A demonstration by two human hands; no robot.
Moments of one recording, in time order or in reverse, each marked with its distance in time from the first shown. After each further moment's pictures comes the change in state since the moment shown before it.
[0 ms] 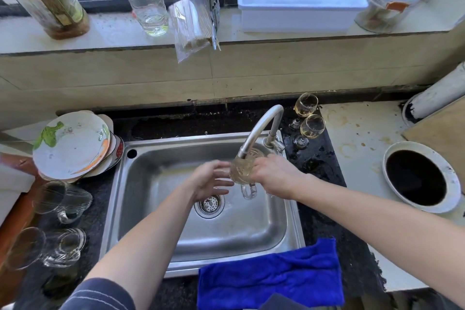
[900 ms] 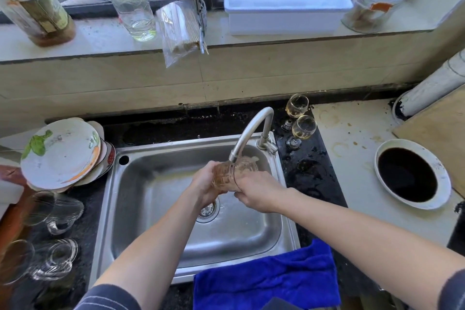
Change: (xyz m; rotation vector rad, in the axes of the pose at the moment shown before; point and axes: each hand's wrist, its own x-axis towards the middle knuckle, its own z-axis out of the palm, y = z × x) left_hand 0.016 -0.009 0.020 -0.347 0.199 0.125; right_hand 0.002 -0.028 0.008 0.293 -0.077 0.211
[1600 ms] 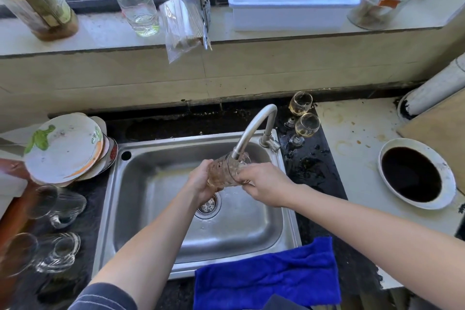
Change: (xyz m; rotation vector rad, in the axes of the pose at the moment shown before) left_hand 0.002 0.001 -0.008 -0.065 0.078 0.031; right_hand -0.003 0.012 -0.004 0.138 0.083 -0.009
